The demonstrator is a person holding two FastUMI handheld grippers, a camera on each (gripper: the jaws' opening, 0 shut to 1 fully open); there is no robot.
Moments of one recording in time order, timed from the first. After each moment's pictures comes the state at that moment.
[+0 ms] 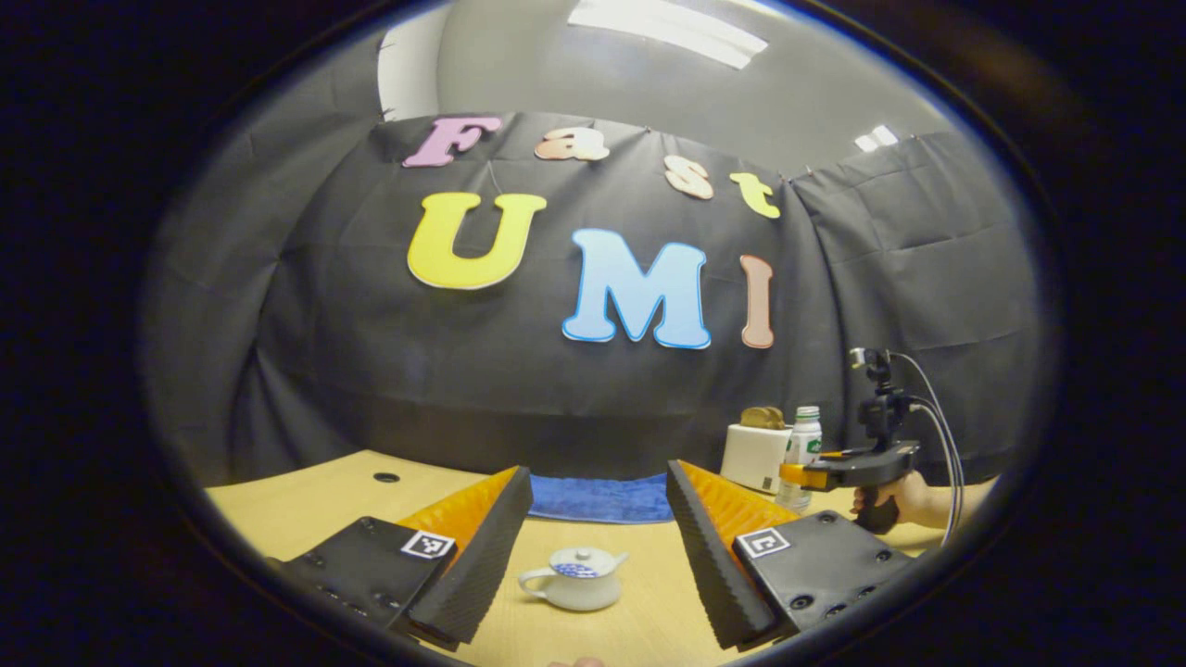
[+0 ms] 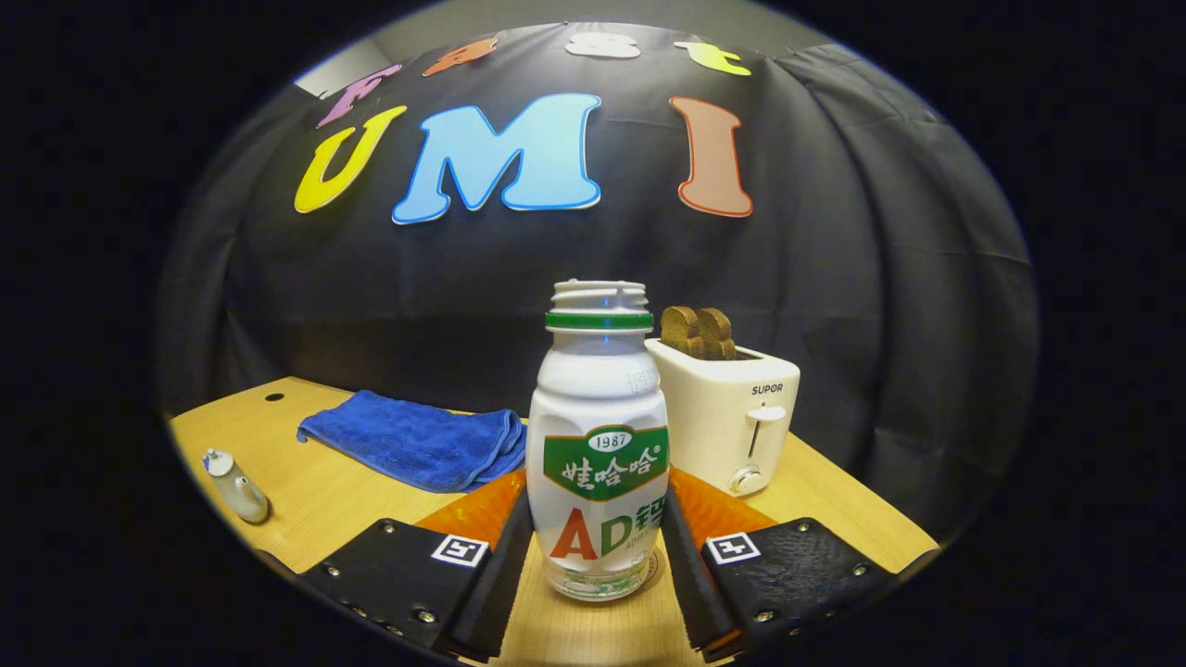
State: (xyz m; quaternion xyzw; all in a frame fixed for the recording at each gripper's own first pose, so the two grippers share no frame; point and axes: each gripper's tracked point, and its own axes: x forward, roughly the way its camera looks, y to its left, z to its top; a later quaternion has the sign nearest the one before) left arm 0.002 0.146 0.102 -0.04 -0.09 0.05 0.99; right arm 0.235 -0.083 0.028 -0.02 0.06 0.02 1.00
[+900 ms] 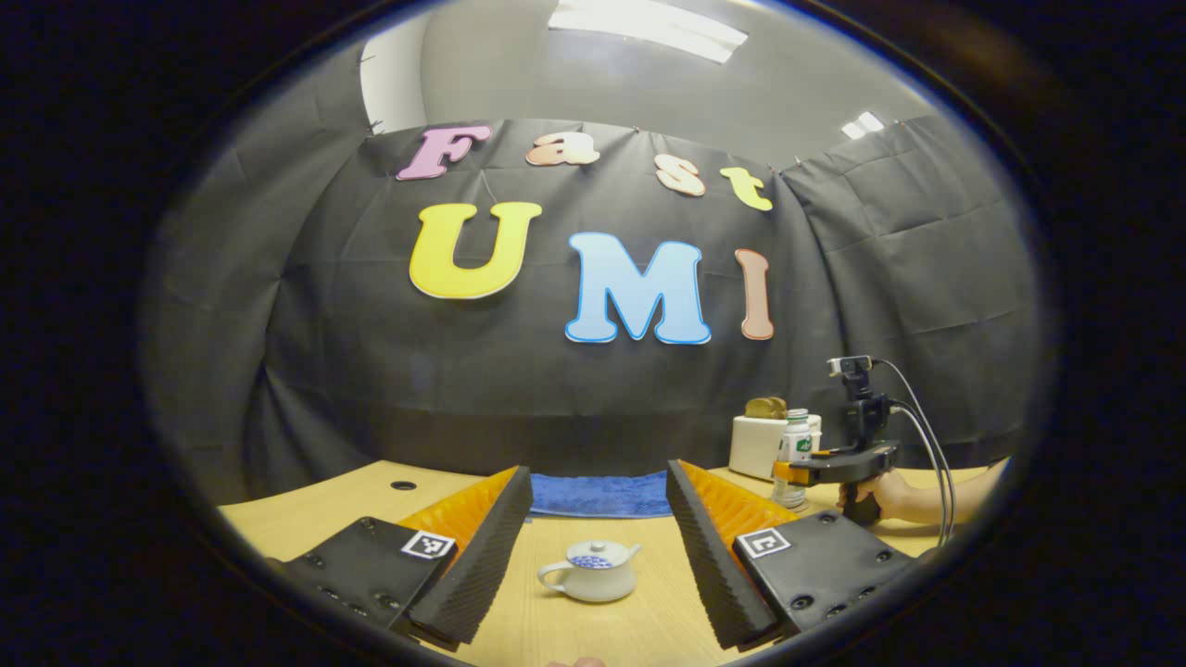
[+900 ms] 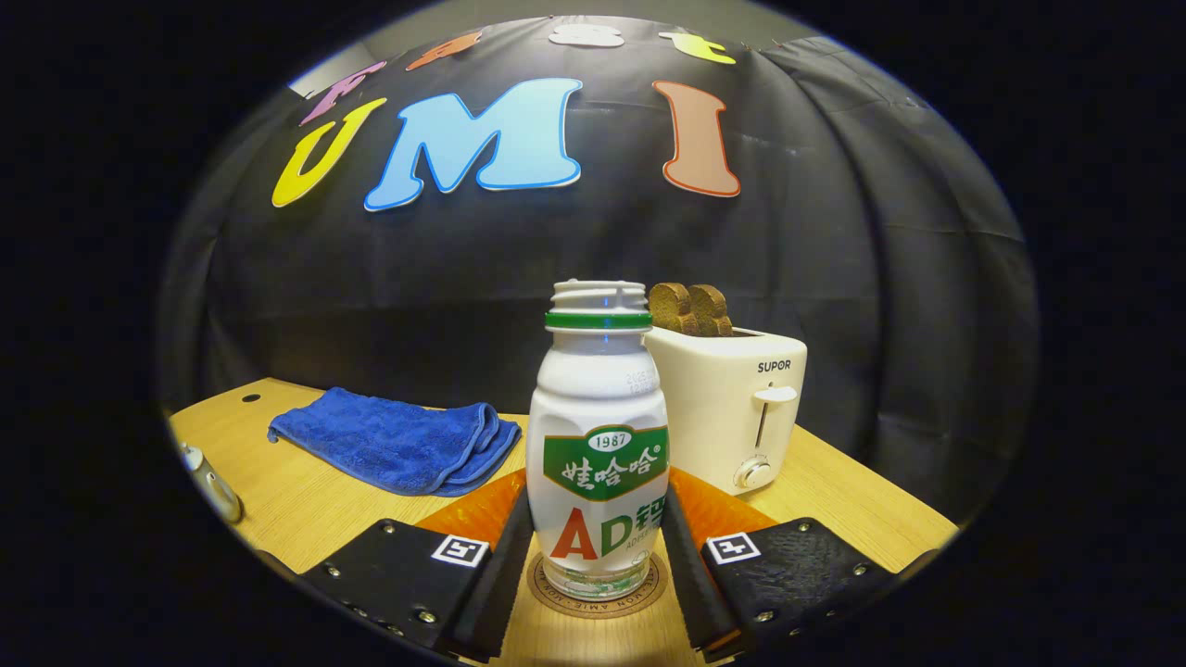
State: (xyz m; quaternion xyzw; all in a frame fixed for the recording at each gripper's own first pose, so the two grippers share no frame) left arm -0.001 0.149 0.091 -0.02 -0.09 0.06 0.99; right arm 0.261 -0.092 0.012 -0.02 0.06 -0.01 1.00
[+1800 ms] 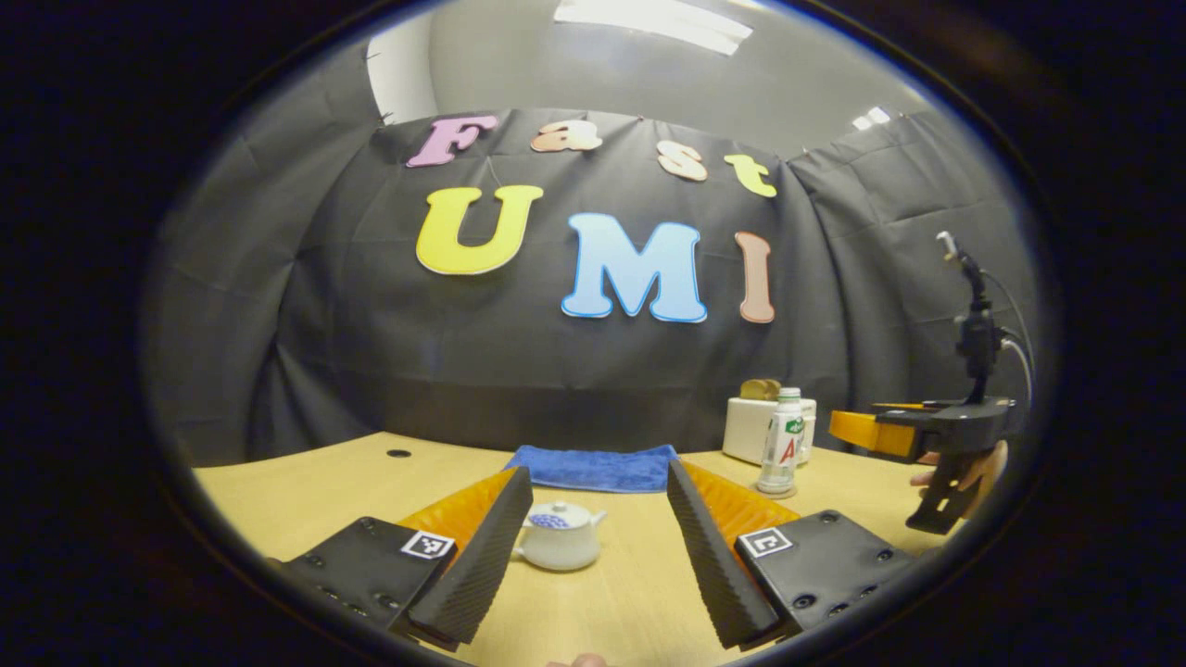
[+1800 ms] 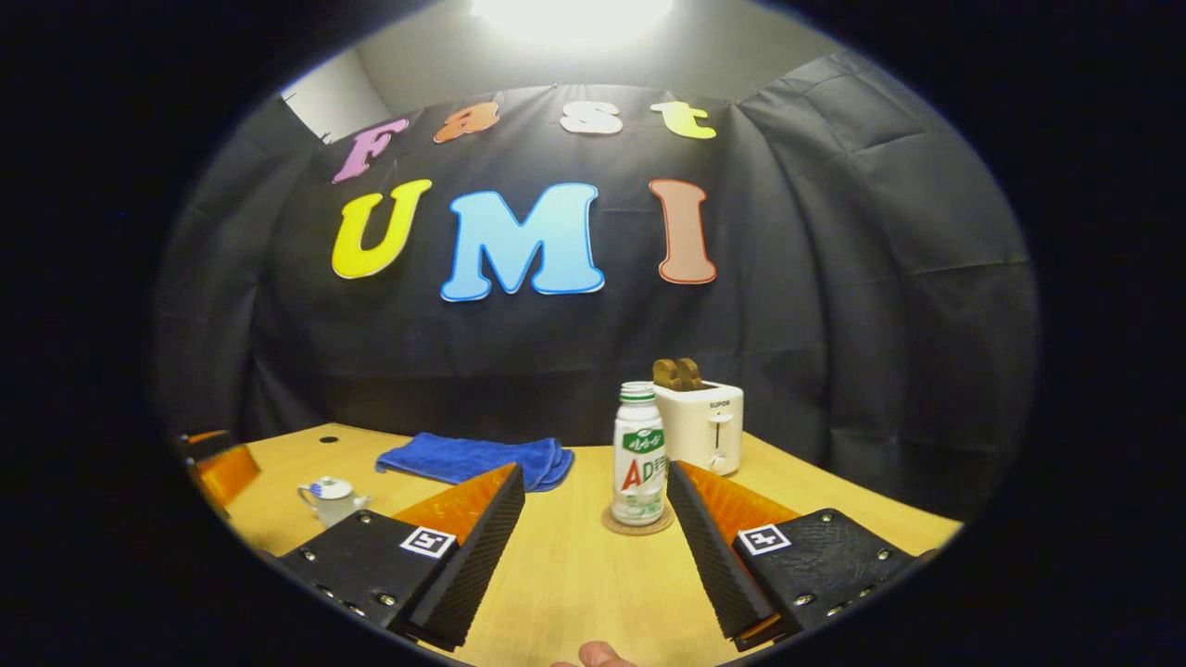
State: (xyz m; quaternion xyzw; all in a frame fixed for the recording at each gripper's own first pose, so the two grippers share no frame) left arm -0.006 0.088 0.030 -0.03 -0.05 0.09 0.99; right arm 0.035 -0.022 0.064 0.02 -0.03 0.01 1.00
